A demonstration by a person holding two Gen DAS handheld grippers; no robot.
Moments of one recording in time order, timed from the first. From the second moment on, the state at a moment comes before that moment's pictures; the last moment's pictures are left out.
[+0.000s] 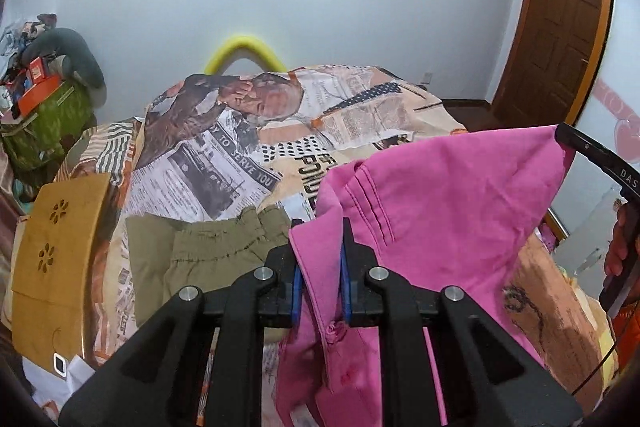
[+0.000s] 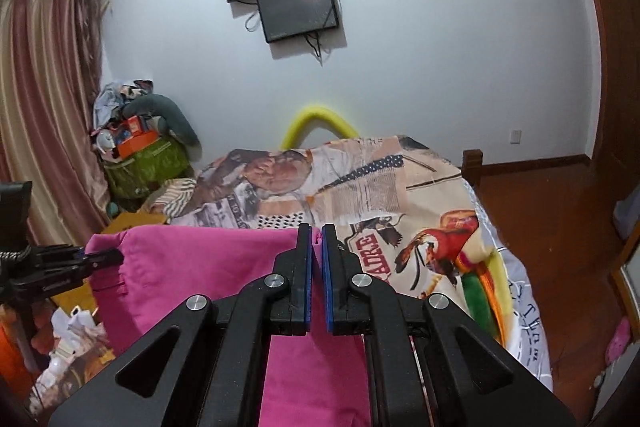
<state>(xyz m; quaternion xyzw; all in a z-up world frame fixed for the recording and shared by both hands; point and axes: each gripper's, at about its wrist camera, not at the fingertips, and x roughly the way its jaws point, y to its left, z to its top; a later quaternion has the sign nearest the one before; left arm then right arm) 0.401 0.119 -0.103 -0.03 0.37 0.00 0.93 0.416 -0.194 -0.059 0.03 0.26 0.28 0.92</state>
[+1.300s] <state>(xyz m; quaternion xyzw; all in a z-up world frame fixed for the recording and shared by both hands) 0.176 0.075 -0.199 0.01 0.50 -0.05 0.86 0.200 -0.264 -0.155 0.00 0.44 0.27 0.86</state>
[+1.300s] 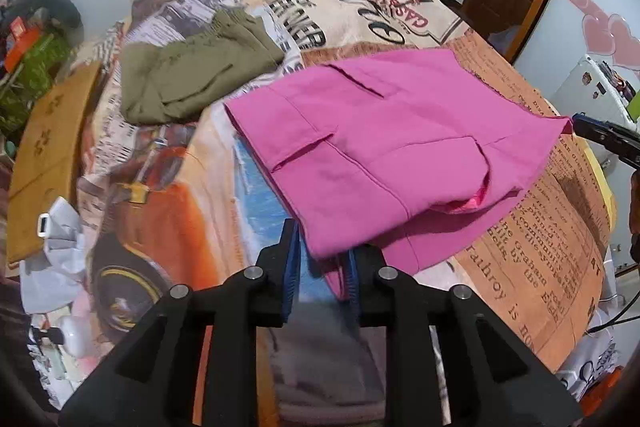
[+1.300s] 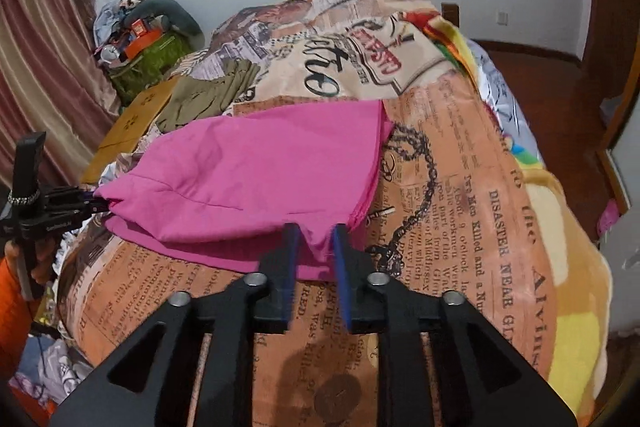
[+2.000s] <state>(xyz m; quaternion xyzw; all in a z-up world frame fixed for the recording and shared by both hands) 0.180 0.007 -0.181 0.11 0.47 -0.09 0.87 0.177 -0.177 -0.143 -0.08 0.40 0.38 0.83</state>
